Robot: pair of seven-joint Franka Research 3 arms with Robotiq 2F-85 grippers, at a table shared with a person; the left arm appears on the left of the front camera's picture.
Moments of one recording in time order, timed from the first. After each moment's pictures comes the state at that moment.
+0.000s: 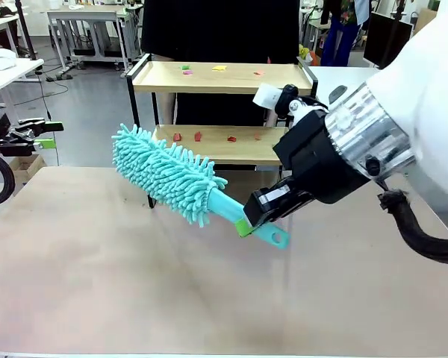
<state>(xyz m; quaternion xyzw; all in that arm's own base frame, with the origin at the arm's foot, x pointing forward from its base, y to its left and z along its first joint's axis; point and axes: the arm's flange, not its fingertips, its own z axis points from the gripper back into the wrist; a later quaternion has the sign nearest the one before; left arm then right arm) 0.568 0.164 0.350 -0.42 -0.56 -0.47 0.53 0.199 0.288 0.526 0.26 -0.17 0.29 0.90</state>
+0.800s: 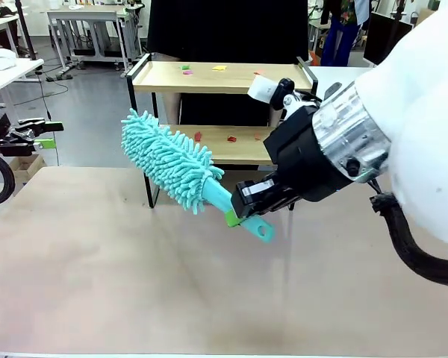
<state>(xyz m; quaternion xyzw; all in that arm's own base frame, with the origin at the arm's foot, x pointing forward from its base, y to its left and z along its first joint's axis) 0.568 0.164 0.350 -0.42 -0.56 -0.47 0.53 0.198 0.306 0.526 0.26 -0.21 0.24 0.91</state>
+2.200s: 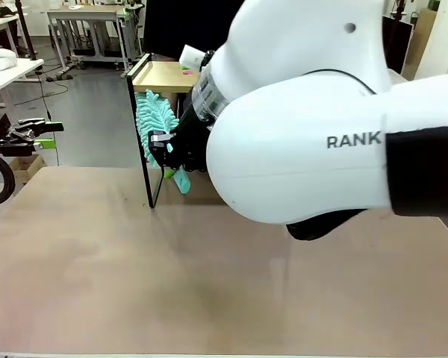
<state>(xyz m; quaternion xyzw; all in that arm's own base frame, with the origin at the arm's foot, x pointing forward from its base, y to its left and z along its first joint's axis) 0.568 0.164 0.349 -0.42 -0.56 -0.47 0.53 0.270 0.424 0.539 0.22 -0.24 0.09 0.94</state>
